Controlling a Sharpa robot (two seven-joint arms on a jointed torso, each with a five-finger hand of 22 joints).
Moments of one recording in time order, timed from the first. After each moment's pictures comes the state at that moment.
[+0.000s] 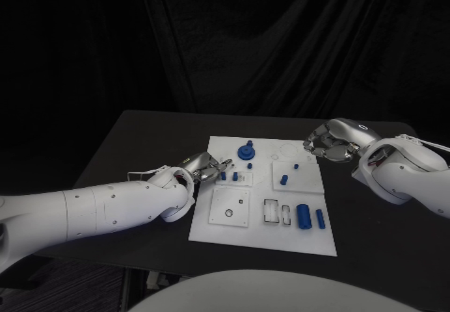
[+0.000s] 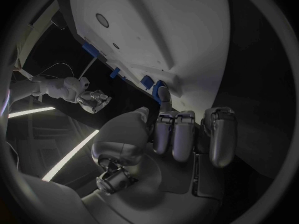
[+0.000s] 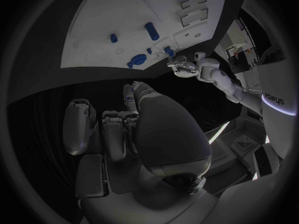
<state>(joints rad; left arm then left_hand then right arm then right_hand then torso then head) 1.05 -0.70 -0.21 1.41 -1.14 -0.57 -0.22 0.86 0.22 -0.04 0.29 0.27 1.02 0.03 0.31 1.29 1.47 -0.03 1.58 1.31 1.47 -0.07 1.57 1.31 0.01 1.47 0.04 1.49 1.31 1.29 -0.96 -0.25 1.54 -1.37 -0.47 -0.02 1.50 -0.04 0.17 0.27 0.39 1.04 0.11 0.10 0.27 1.47 0.04 1.57 1.31 1.47 -0.01 1.57 1.31 0.06 1.42 0.10 1.36 1.31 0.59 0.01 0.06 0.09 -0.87</state>
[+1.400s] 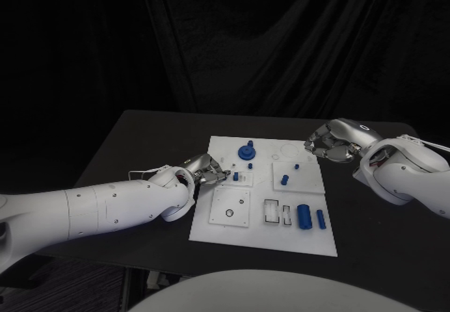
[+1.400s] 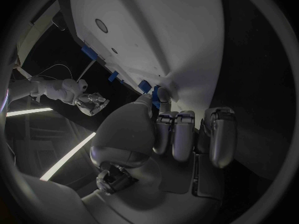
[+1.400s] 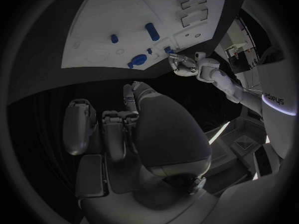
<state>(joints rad) 1.05 -0.70 -0.21 1.40 -1.14 -0.53 -0.24 1.22 0.08 0.00 0.28 0.43 0.99 0.02 0.33 1.31 1.47 -0.04 1.58 1.31 1.47 -0.08 1.57 1.31 0.01 1.47 0.04 1.49 1.31 1.29 -0.96 -0.25 1.54 -1.37 -0.47 -0.03 1.50 -0.04 0.17 0.27 0.39 1.04 0.11 0.10 0.27 1.47 0.04 1.57 1.31 1.47 -0.01 1.57 1.31 0.06 1.42 0.10 1.36 1.31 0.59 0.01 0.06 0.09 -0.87</state>
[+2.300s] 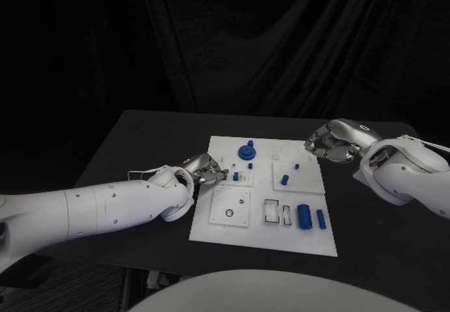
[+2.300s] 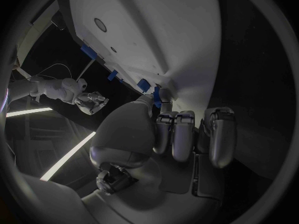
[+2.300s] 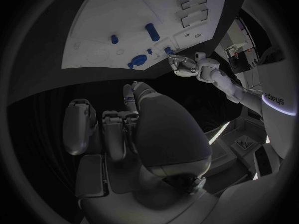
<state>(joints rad) 1.05 -0.70 -0.21 1.40 -1.14 -0.54 -0.25 1.26 0.06 0.06 0.29 0.51 0.99 0.01 0.33 1.31 1.47 -0.04 1.58 1.31 1.47 -0.08 1.57 1.31 0.01 1.47 0.03 1.49 1.31 1.29 -0.96 -0.25 1.54 -1.37 -0.47 -0.03 1.50 -0.04 0.17 0.27 0.39 1.04 0.11 0.10 0.27 1.47 0.04 1.57 1.31 1.47 -0.01 1.57 1.31 0.06 1.42 0.10 1.36 1.31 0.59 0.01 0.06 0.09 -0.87</state>
